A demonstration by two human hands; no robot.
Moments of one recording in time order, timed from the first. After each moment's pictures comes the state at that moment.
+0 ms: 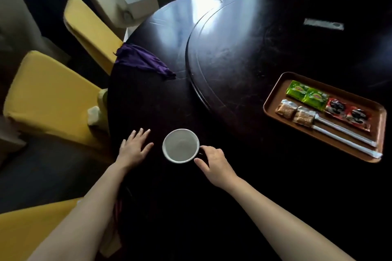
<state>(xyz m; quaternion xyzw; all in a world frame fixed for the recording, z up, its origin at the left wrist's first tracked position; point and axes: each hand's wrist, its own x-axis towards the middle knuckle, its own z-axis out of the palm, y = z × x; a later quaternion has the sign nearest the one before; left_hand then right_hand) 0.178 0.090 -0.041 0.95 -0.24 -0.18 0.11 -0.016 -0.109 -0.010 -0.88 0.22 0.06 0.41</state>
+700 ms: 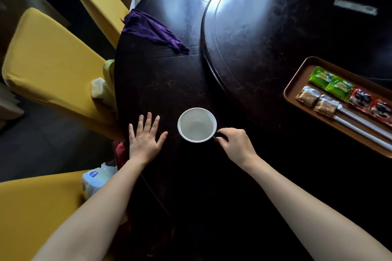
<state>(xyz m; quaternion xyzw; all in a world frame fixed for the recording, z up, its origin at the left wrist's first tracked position) 0.146 0.088 -0.073 0.96 -0.24 -0.11 0.05 -0.004 -0.128 -0.004 -0.91 0.23 -0.03 0.33</state>
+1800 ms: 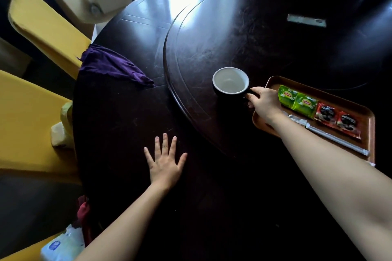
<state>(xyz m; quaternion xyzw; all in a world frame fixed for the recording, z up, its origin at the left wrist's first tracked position) 0.127 -0.057 -0.071 0.94 -0.30 -0.14 0.04 0.051 -0.353 0.032 -0.84 0.38 -0.17 0.35</state>
